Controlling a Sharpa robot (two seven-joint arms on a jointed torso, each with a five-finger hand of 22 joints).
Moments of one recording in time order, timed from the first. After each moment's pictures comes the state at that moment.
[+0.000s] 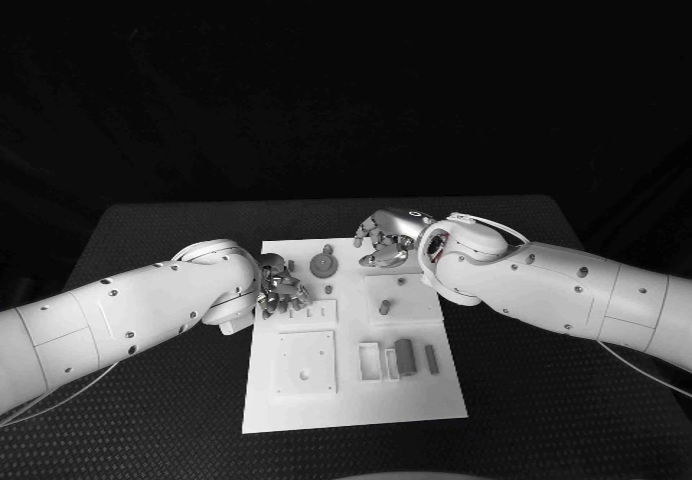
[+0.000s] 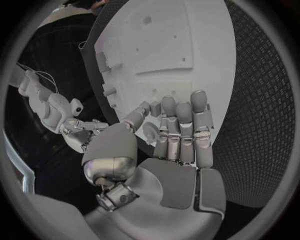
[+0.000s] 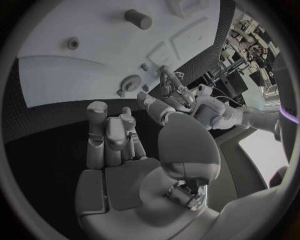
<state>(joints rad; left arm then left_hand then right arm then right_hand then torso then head) 1.25 -0.58 -0.13 1.30 -1.01 0.05 -0.55 0.80 0.00 0.55 -0.23 0.05 1.04 0.09 0.20 0.69 1.20 -0.02 0.78 0.66 1.07 -0.11 1.21 0.55 0.02 1.25 -0.21 0.43 1.31 1.15 -0.68 0.03 1.39 -1.51 -0.24 -0.17 1.08 -0.14 0.62 -0.21 0.15 0.84 0.16 0.23 0.53 1.01 0.05 1.24 1.09 1.29 -0.07 1.41 0.95 0.18 1.26 -0.06 0.89 1.31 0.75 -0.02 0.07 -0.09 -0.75</state>
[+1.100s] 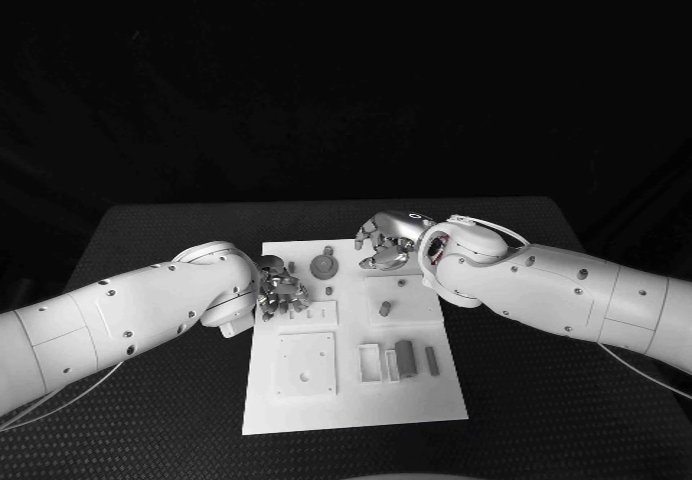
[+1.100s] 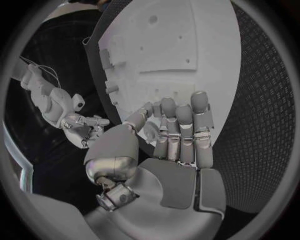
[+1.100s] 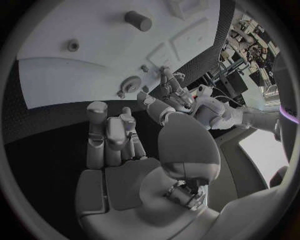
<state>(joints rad) 1.25 -0.59 -0.13 1.29 -0.96 0.04 -0.54 0.78 0.08 0.58 -0.29 0.18 1.11 0.06 0.23 0.69 1.23 -0.04 0.82 0.67 1.09 -0.12 1.26 0.57 0.02 1.27 -0.22 0.50 1.31 1.15 -0.68 0.03 1.39 -1.51 -0.23 -0.17 1.08 -0.14 0.62 -0.21 0.15 0.84 0.16 0.23 0.53 1.01 0.05 1.24 1.09 1.29 -0.07 1.41 0.95 0.18 1.26 -0.06 0.89 1.31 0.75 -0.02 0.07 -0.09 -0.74</state>
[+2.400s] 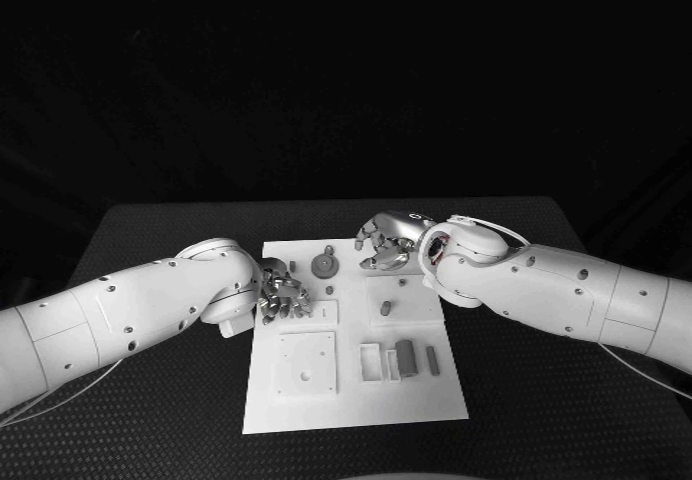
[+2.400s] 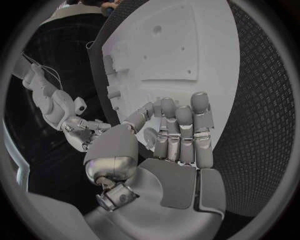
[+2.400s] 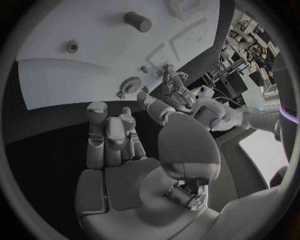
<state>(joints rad) 1.26 -0.59 -0.12 1.30 -0.93 0.11 -0.56 0.78 0.08 0.63 -0.28 0.22 1.13 0.05 0.24 0.69 1.24 -0.05 0.84 0.68 1.09 -0.13 1.28 0.57 0.02 1.27 -0.23 0.53 1.31 1.15 -0.68 0.03 1.39 -1.51 -0.23 -0.17 1.08 -0.14 0.62 -0.21 0.15 0.83 0.16 0.23 0.53 1.01 0.05 1.24 1.09 1.29 -0.07 1.41 0.95 0.18 1.25 -0.06 0.89 1.31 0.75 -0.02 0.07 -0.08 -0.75</state>
